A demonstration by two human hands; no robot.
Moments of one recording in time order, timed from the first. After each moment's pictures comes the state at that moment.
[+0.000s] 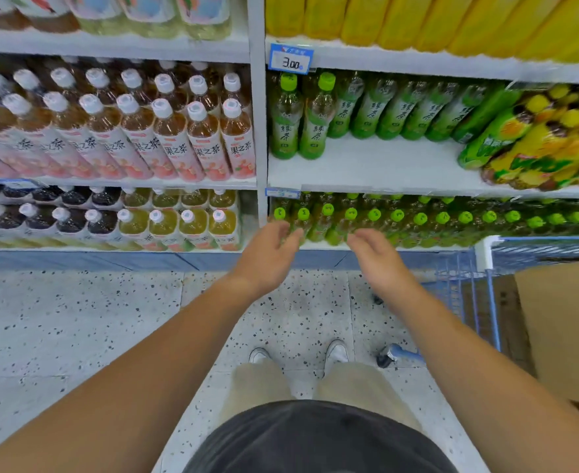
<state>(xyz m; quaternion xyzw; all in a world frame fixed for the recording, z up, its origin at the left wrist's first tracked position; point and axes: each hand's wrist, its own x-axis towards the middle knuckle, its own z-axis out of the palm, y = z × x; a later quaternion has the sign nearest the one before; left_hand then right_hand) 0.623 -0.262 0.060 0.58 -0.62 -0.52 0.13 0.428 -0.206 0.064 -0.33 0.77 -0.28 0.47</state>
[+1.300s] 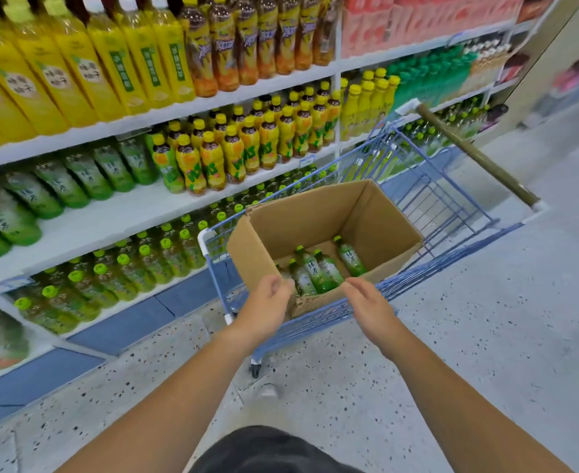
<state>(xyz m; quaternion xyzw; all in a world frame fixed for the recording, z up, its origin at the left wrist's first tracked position) 0.185 0.088 0.136 0.41 -0.65 -0.63 -0.02 0.040 0.241 0.135 -0.13 0.83 -0.40 0.37</state>
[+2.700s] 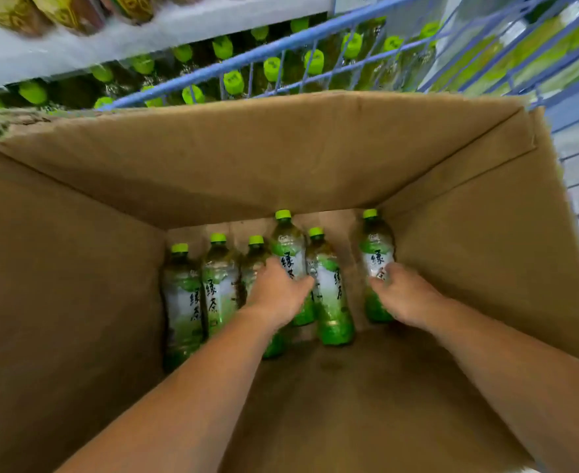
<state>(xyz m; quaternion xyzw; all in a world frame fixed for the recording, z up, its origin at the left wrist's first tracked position) -0.140 0.021 -0.215 0.63 -0.57 -0.52 -0.14 -0.332 0.113 -0.215 -0.28 0.84 0.07 0.47</state>
